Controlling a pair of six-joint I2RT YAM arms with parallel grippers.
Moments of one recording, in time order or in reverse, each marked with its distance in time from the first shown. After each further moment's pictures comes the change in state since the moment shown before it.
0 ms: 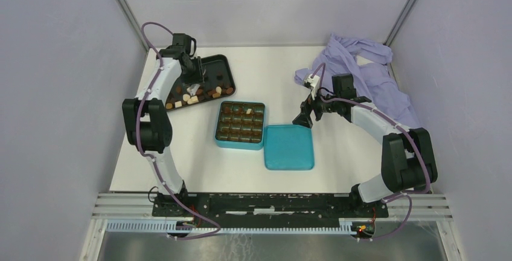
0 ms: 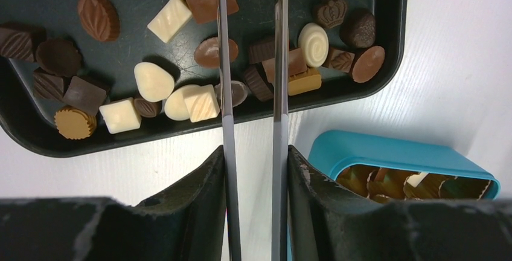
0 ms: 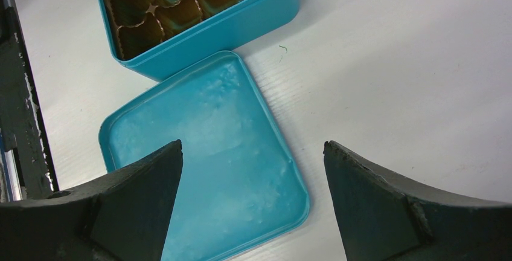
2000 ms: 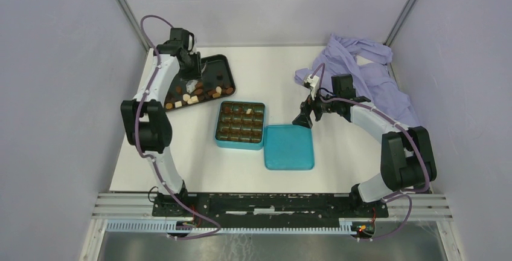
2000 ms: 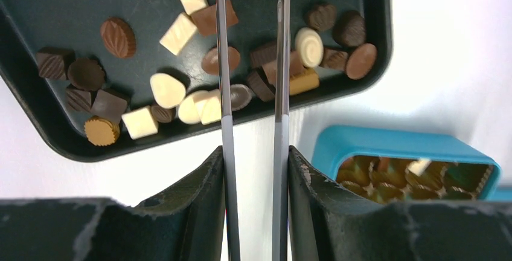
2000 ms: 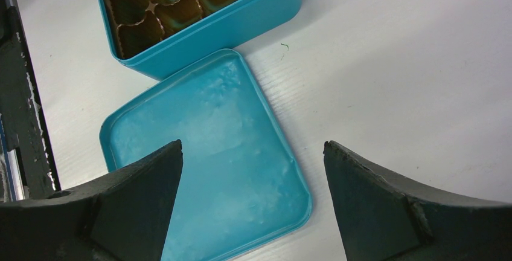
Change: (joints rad) left arm 0.000 0.034 0.098 -0.057 -0.005 0.081; right arm 0.000 0.013 0.000 0.000 -0.004 0.003
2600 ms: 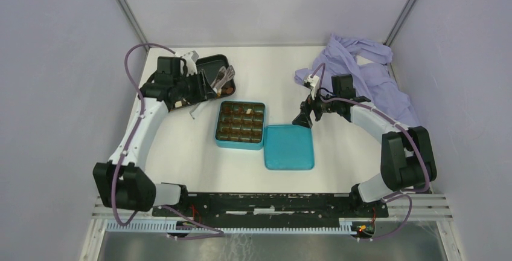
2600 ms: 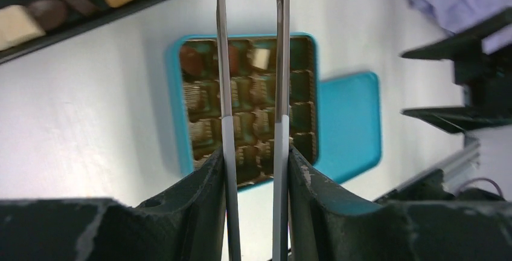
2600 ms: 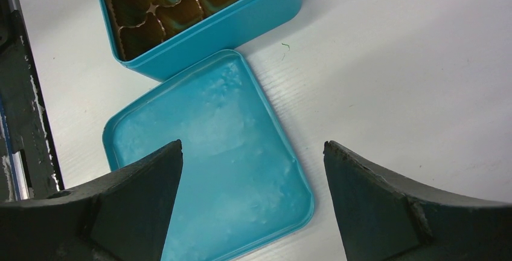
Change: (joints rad) left arm -0.033 -0.575 -0.531 0.186 0.384 -0.143; right arm 0.000 0.000 0.000 0.001 0.000 0.015
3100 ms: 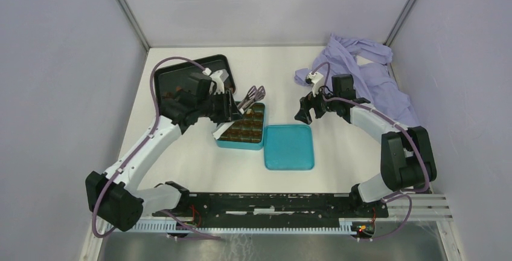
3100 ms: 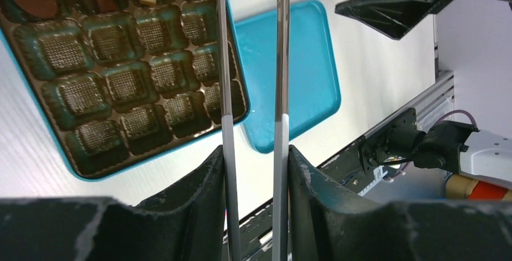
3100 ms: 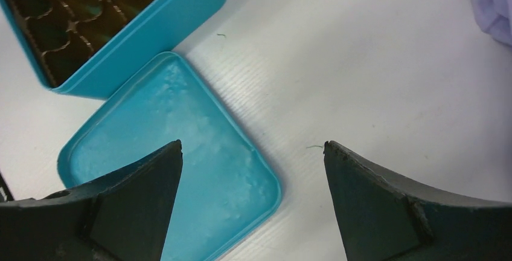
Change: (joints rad) left arm -0.340 -0.183 -0.182 0.082 -0.034 -0.192; right arm 0.000 0.000 -0.018 0.062 0.177 0.114
